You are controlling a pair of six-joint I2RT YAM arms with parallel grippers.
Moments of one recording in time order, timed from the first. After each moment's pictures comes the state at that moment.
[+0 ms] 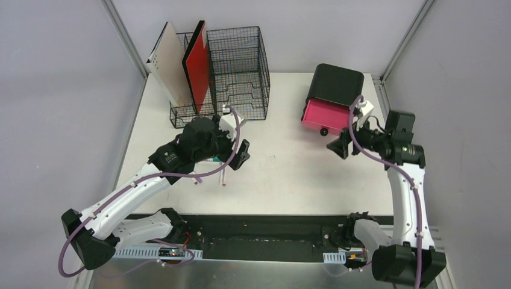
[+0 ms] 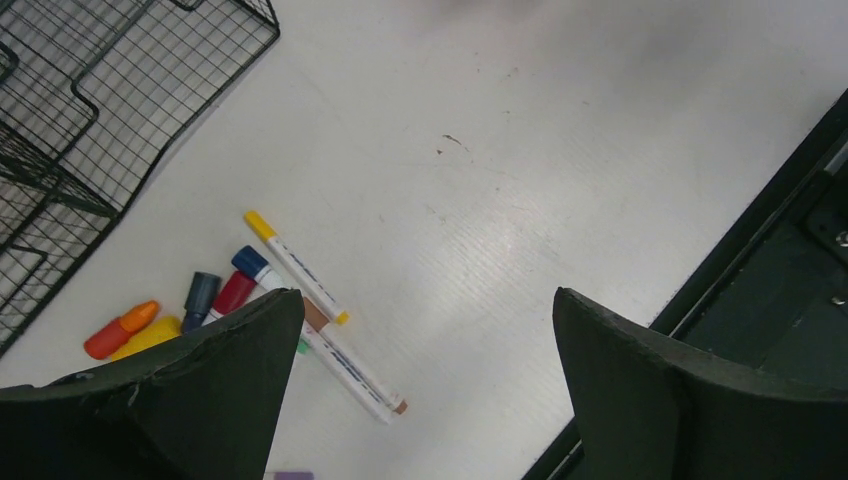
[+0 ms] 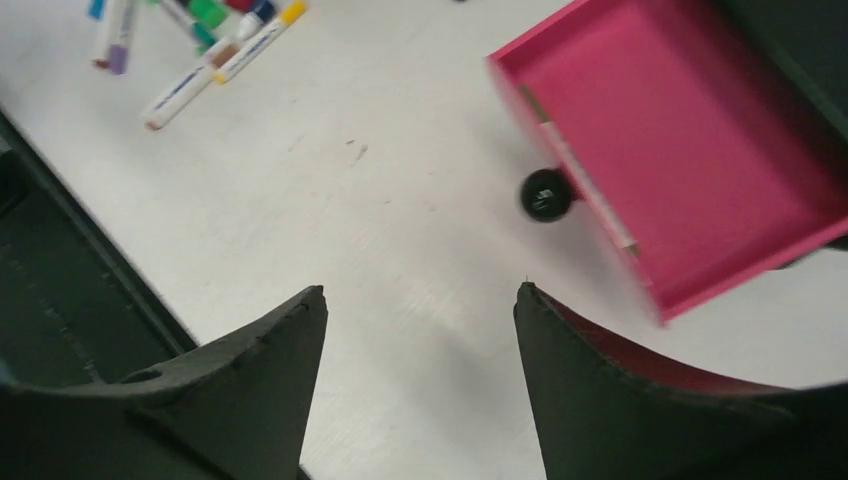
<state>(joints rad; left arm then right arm) -0.76 0.99 0.98 -0.50 0.06 0.01 -0.13 1.03 1.10 -0.82 -0.79 -0.49</state>
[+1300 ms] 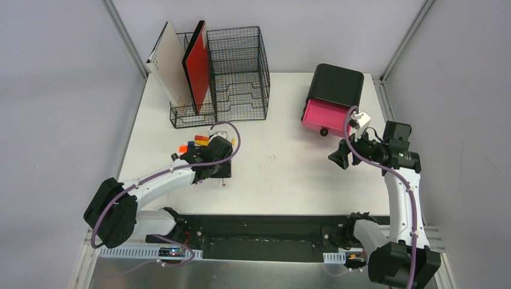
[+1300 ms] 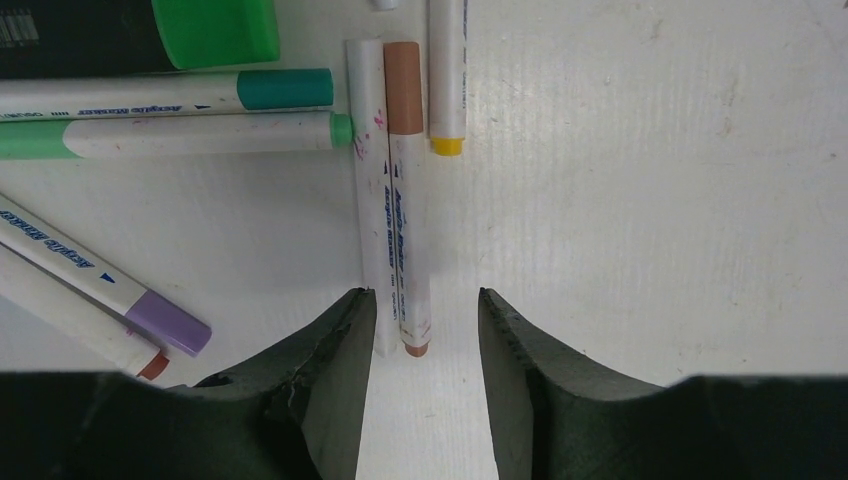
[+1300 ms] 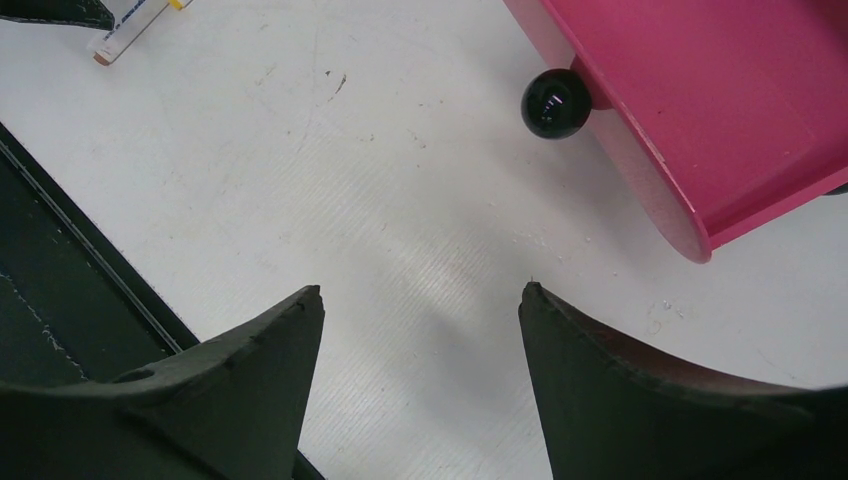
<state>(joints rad) -0.69 1.22 0.68 -0.47 -0.21 -0.62 -0.18 0.95 0.90 -0.84 -0.82 -0.59</state>
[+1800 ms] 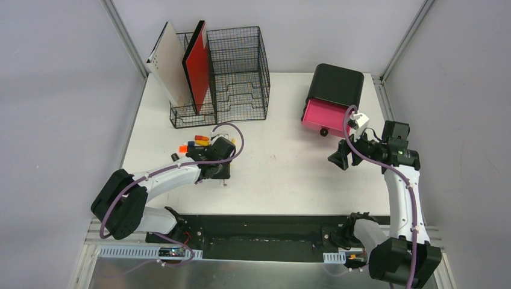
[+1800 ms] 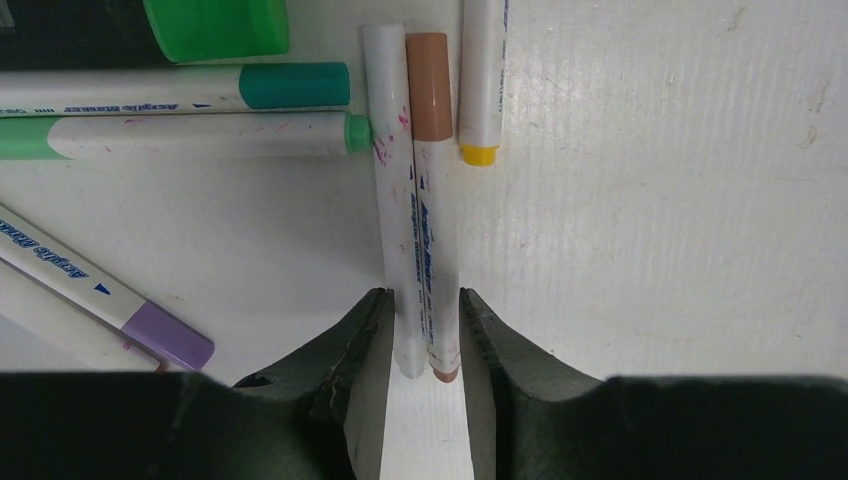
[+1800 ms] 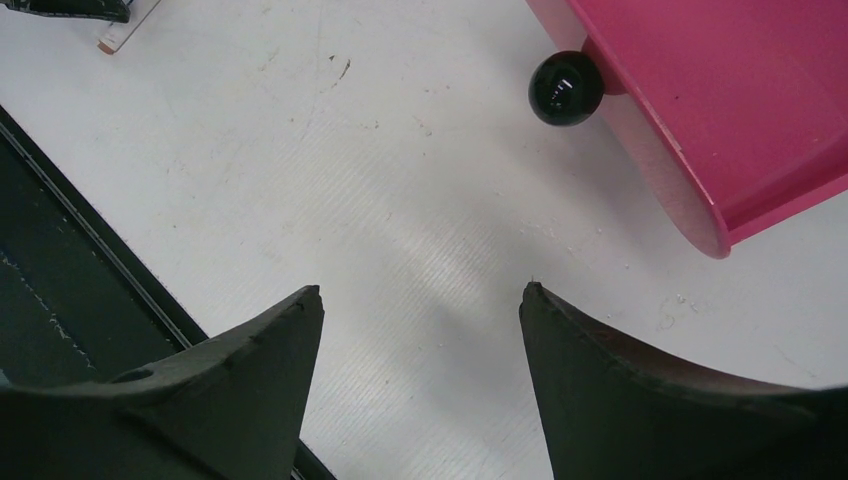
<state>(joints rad) -0.69 1.32 0.68 -0.46 -0.24 -0.62 -0.18 0.97 0.90 -0.85 -0.82 -0.61</state>
